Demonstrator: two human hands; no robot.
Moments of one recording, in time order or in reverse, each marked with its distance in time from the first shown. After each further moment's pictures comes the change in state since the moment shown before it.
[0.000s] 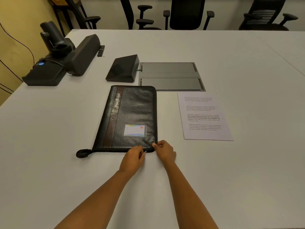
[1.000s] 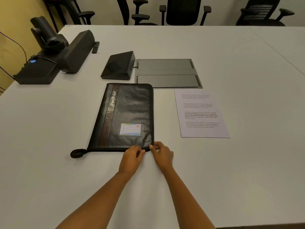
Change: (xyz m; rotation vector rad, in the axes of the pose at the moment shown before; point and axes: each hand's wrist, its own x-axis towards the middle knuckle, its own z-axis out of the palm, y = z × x) left_hand -0.001 0.005 0.008 -0.090 0.057 -0.044; right_hand -0.012 0.017 0.008 0.014 0.065 -0.176
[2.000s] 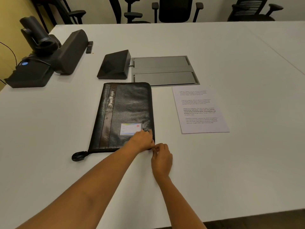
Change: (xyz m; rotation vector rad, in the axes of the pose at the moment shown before) left_hand 0.065 0.053 -0.020 0.798 -0.452 0.295; right_hand -0.029 -0.005 0.033 -0.023 0.380 -0.023
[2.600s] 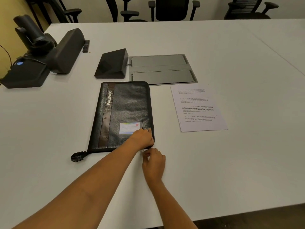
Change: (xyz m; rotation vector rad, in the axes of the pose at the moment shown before) left_hand 0.004 -0.001 -0.001 -0.005 0.000 0.004; right_hand -0.024 -0.005 0.013 -0.044 -0.102 -0.060
